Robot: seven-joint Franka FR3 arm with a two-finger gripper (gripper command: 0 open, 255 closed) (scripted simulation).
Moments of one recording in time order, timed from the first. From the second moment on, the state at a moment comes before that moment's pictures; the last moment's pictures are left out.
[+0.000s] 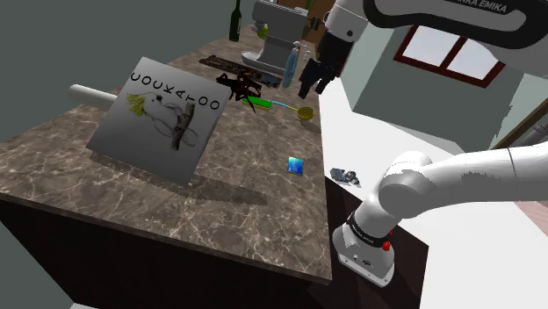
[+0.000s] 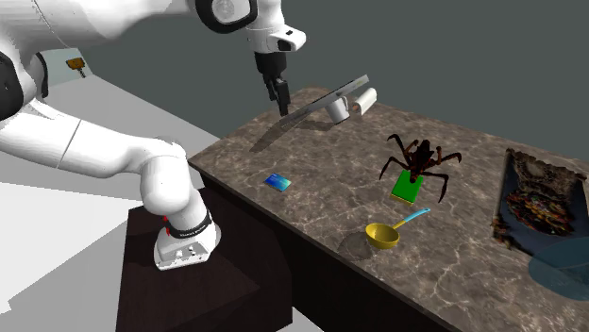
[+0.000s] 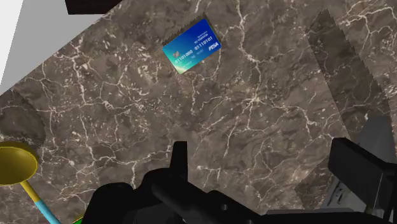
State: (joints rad) arm -0.01 -0.79 0.07 -2.39 0.07 1.72 0.08
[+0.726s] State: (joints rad) arm -0.17 -0.79 0.20 -2.67 0.08 1.99 0.50
